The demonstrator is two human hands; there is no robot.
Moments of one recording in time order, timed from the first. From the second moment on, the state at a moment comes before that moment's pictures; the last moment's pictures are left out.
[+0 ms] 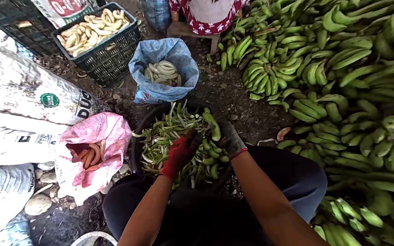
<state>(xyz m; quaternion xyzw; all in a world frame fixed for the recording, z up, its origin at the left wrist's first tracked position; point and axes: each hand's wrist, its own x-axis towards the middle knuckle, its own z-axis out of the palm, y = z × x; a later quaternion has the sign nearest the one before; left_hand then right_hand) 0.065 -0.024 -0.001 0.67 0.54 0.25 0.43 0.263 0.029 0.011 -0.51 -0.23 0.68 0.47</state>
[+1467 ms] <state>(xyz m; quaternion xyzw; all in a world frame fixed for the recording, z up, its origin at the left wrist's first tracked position) 0.061 -0.034 -0.003 0.68 0.60 0.28 0.30 0.216 0.027 0.008 -0.53 -0.26 0.65 0.47</state>
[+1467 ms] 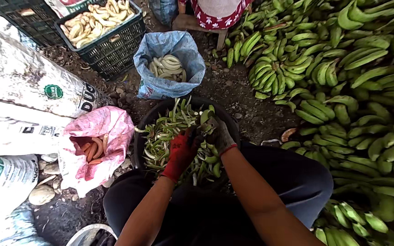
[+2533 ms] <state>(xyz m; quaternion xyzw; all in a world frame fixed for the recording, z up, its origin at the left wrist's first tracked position) 0.066 -0.031 -0.013 0.78 0.55 0.23 0.19 0.243 0.021 0.000 -0.44 -0.13 0.77 0.45</state>
